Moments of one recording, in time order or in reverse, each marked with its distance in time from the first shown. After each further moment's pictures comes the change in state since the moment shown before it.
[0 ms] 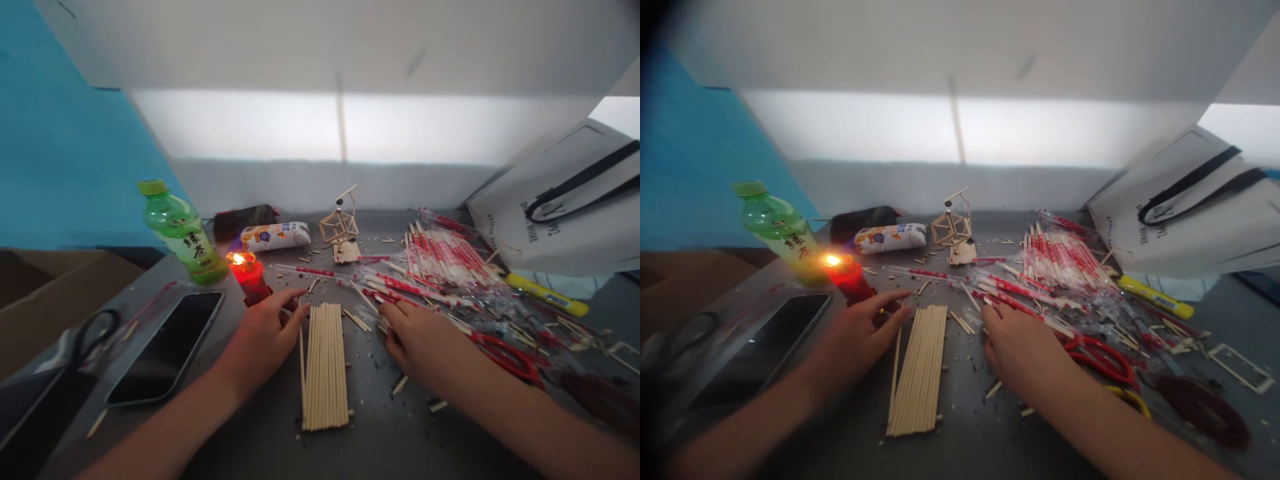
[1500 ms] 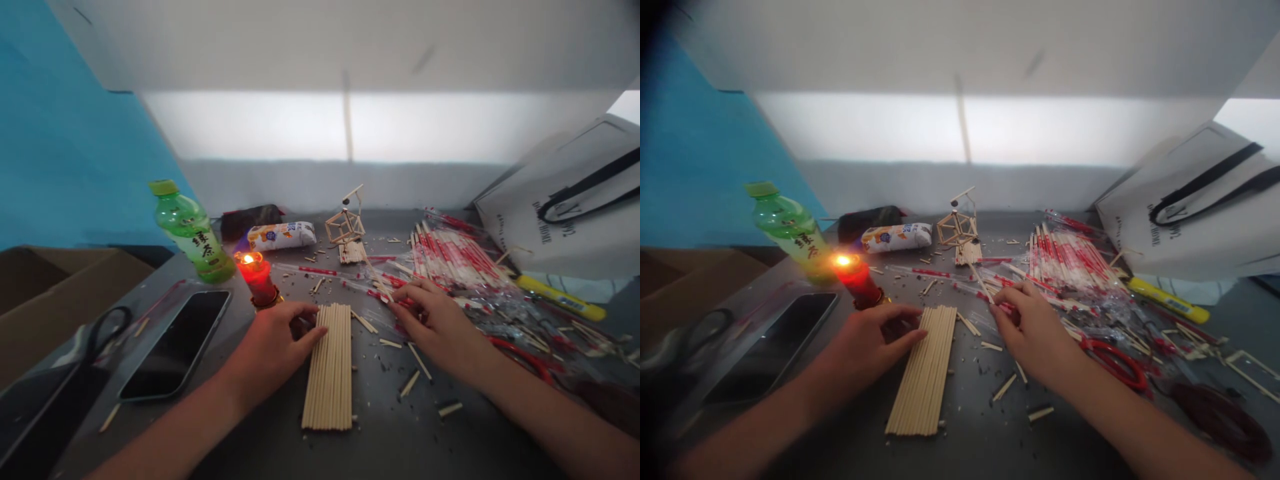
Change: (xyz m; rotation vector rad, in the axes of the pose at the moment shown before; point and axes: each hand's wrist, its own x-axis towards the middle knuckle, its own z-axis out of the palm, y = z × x) left_hand -0.007 0.002 -0.002 0.125 -0.198 -0.038; right_hand 0.011 0.016 -0.001 0.547 0.222 0.154
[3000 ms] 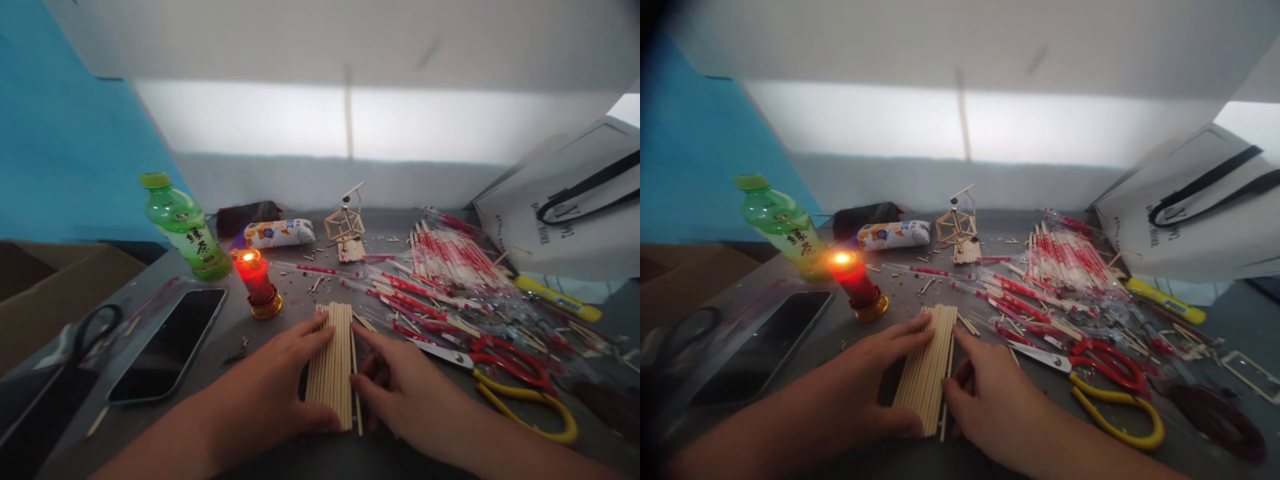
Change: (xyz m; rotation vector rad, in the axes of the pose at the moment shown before) left_hand -0.025 0.006 -0.006 0.250 -0.406 0.060; right_hand -0.037 -0.047 0.048 0.540 -0.466 0.318
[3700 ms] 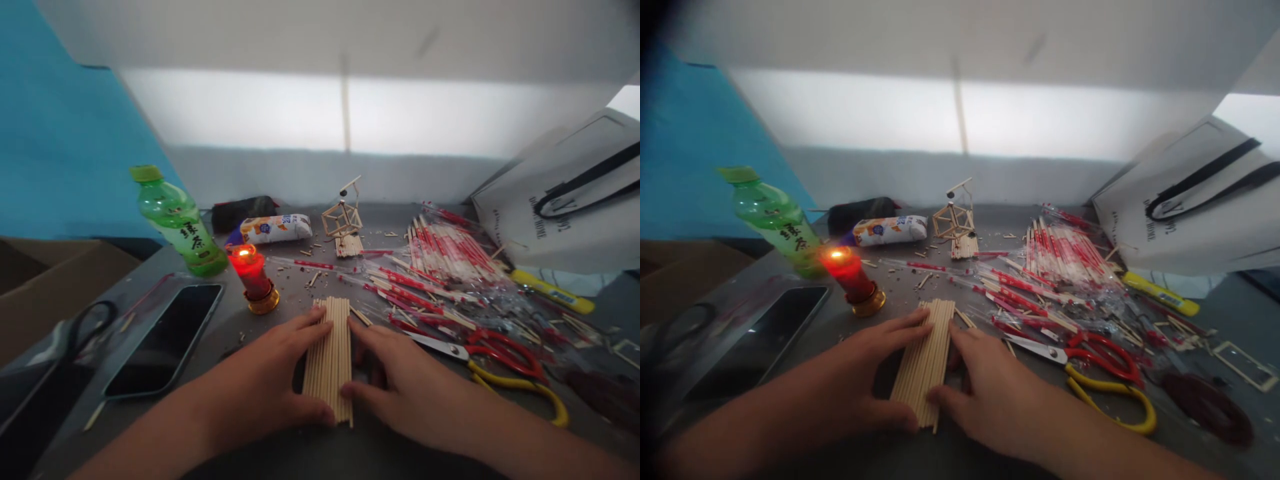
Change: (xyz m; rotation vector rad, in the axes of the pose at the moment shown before) left_hand 0.000 -0.016 0.005 -0.070 0.062 0.114; right_hand -0.006 -0.019 -0.017 -0.347 0.046 -0.222
